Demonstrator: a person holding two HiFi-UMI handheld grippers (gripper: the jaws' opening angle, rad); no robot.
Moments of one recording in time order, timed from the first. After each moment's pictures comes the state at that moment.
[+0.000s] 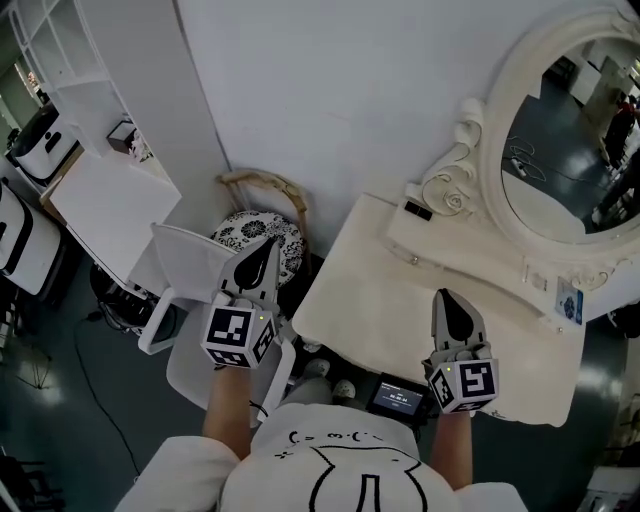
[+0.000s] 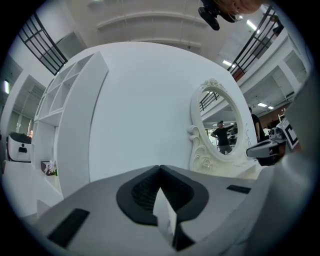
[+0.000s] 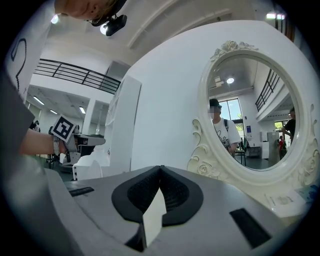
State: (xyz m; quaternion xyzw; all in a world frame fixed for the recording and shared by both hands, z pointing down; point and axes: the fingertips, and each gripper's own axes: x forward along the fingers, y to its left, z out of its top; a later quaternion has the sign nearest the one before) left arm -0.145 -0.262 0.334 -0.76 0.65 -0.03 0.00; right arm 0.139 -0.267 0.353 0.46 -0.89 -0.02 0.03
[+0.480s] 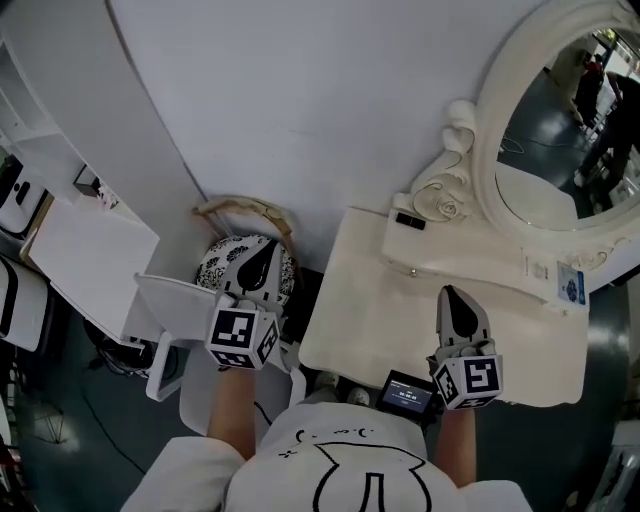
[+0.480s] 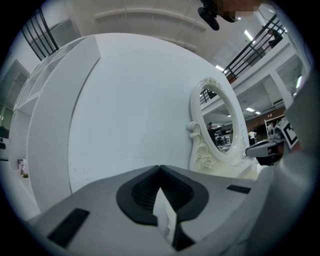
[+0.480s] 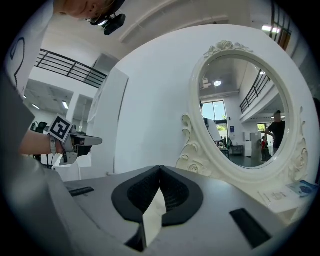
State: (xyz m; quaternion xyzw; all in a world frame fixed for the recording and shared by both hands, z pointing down) left arm -0.151 -0.351 0.341 -0.81 0.59 -0.03 0.00; right arm 0.134 -0.314 0.357 0.54 -0.84 0.00 0.04
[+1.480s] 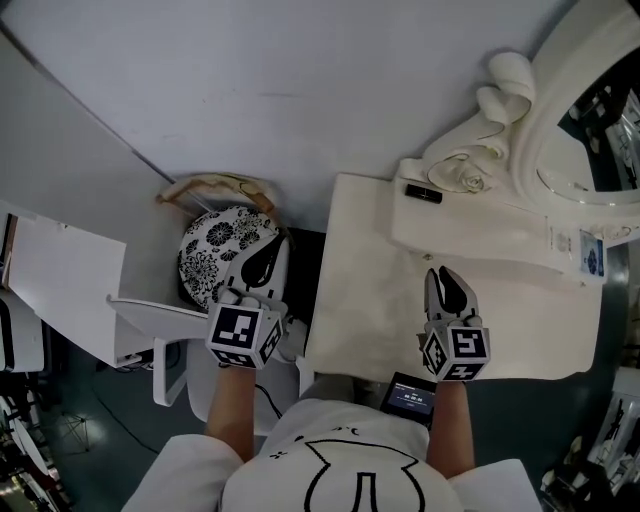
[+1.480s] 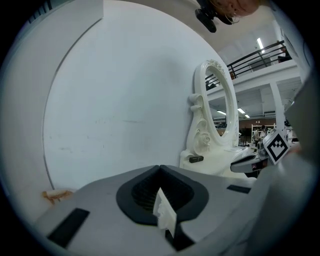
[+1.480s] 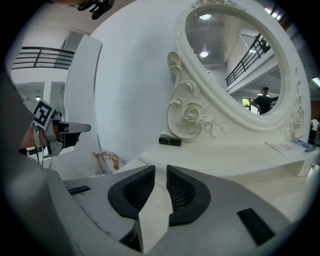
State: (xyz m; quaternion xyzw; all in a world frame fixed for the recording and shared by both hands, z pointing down) left arm -0.139 -0.424 0.444 -0.85 0.51 -0.09 -0.10; right arm 0.125 -0.382 0.502 0.59 -0.78 0.15 0.14
